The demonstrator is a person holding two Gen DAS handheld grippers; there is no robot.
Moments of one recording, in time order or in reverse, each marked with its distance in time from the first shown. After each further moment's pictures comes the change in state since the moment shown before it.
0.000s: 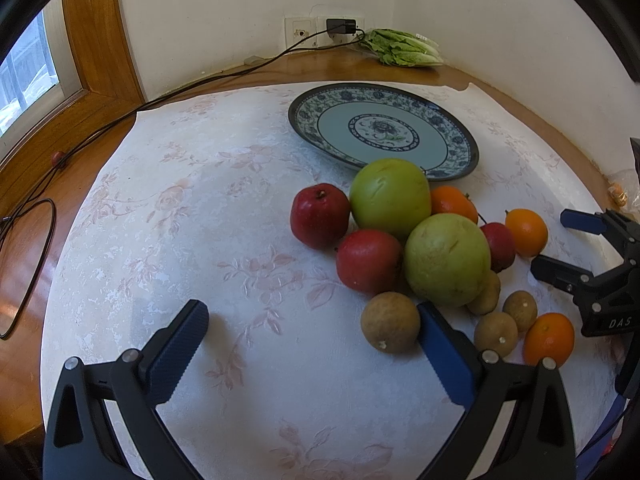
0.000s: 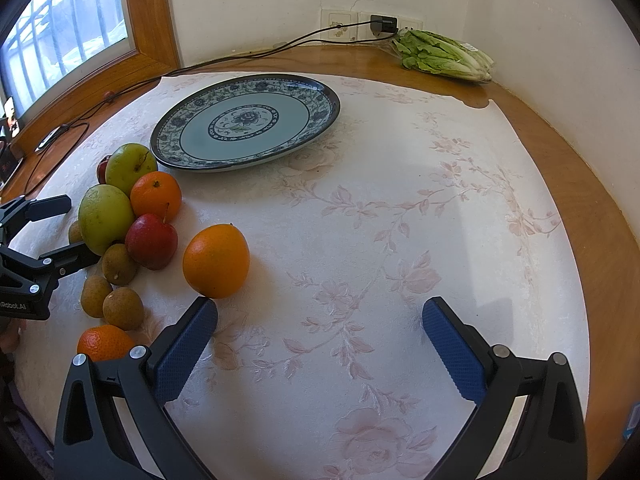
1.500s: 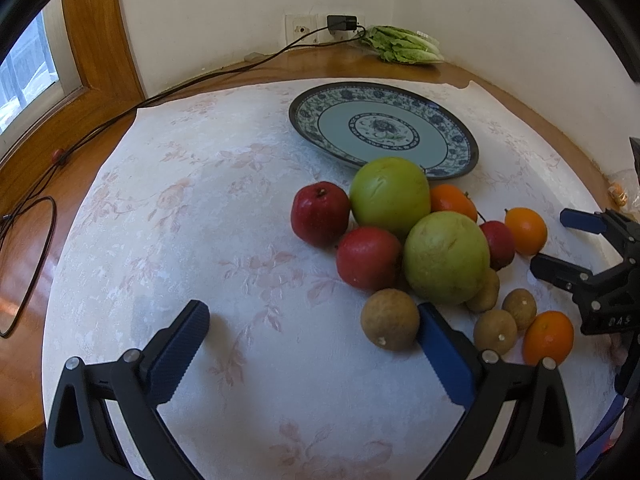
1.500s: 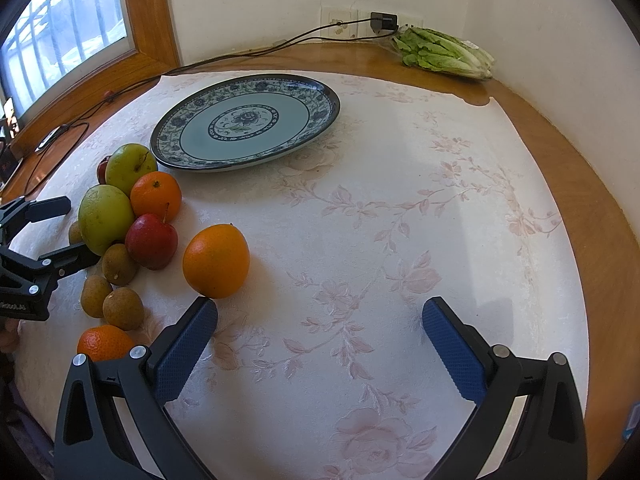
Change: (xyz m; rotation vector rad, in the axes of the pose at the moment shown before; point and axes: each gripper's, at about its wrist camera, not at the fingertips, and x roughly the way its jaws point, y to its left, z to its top) left arm 0.000 0.001 0.003 -0.003 0.015 0.000; right arm -0.002 -0.001 0.002 0.003 0.014 0.002
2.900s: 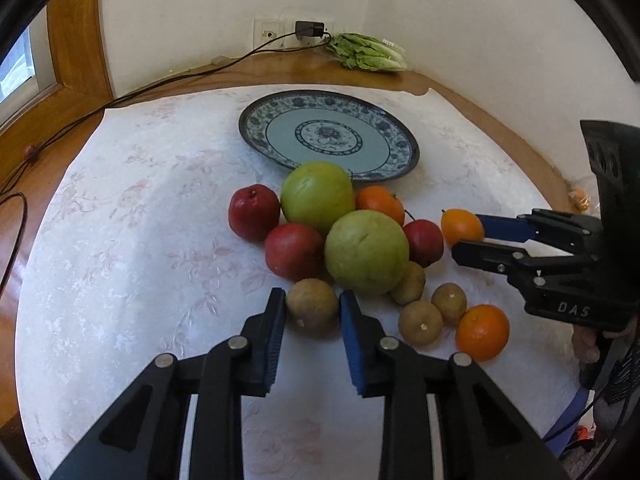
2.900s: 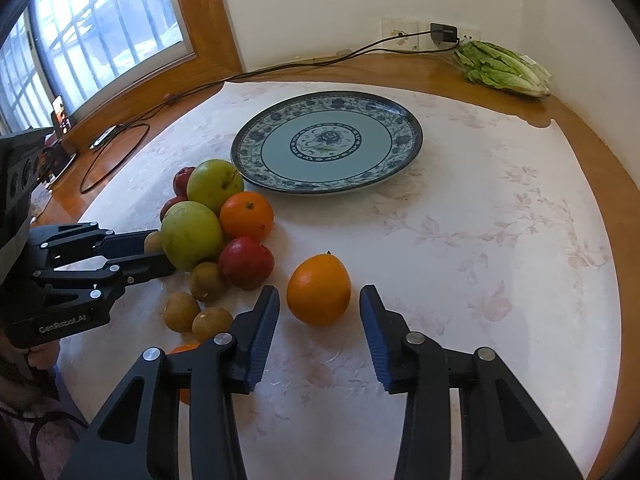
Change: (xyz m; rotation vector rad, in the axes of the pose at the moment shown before) left arm -0.018 -0.018 0.000 -0.011 -0.007 -0.148; right arm -0.008 0.024 0.018 -0.055 -0.017 0.214
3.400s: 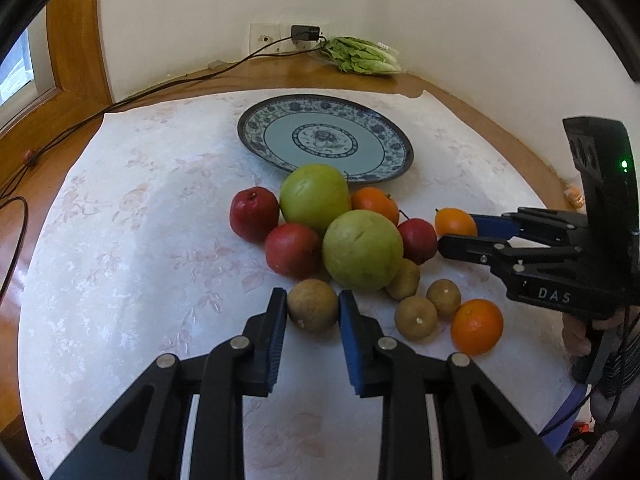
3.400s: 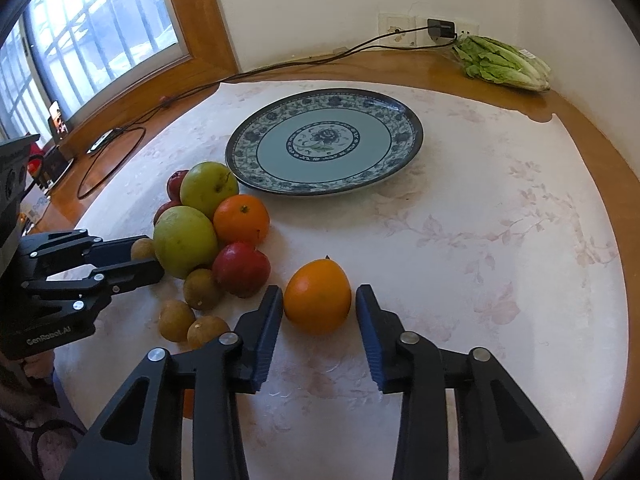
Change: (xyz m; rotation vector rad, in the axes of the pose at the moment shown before) left arm -0.006 0.002 -0.002 0.012 -0.004 -0.010; right arm 0.007 -0.001 0.002 0.015 0.003 -0.001
